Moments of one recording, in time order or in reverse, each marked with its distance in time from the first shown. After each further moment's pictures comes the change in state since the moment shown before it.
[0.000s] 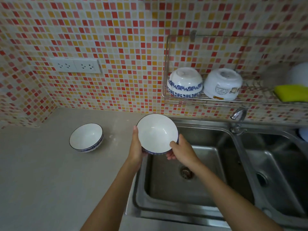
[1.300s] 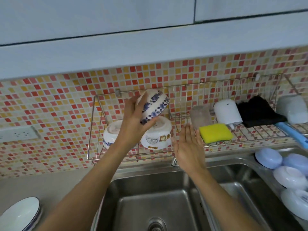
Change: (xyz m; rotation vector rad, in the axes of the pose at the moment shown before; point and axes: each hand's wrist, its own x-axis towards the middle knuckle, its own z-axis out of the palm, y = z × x) left_hand 0.081 0.142 0.278 1.084 -0.094 1.146; right_hand 0.076 0.001 -0.264 -0.952 0.706 -0.324
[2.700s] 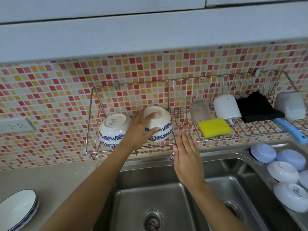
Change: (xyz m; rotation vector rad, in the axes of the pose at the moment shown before) left_hand -0.027 -0.059 0.060 0.037 -0.286 -0.089; right_hand -0.051 -0.002 0.019 0.148 0.095 -0.043
